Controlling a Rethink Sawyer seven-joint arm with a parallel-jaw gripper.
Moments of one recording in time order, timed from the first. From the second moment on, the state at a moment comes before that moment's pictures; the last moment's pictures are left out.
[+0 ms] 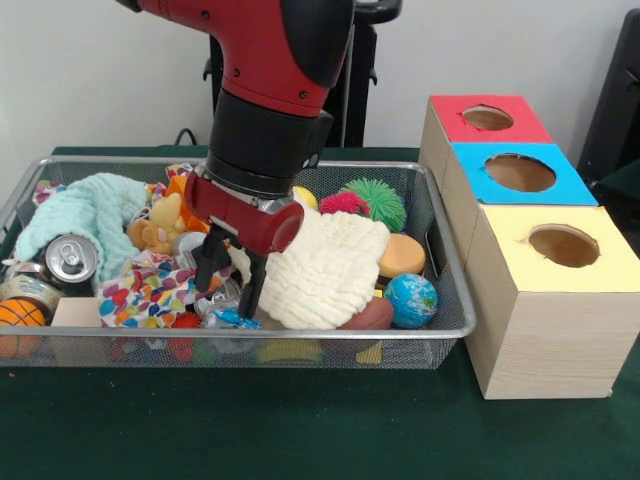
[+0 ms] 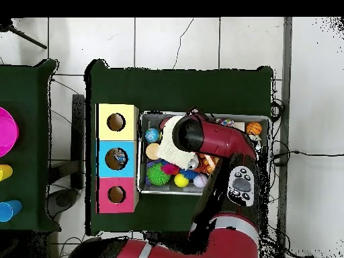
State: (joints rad) arm -0.16 -0.41 -0.24 1.39 0.00 0.29 2.23
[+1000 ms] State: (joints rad) arm -0.15 -0.37 -0.22 1.39 0.00 0.29 2.23
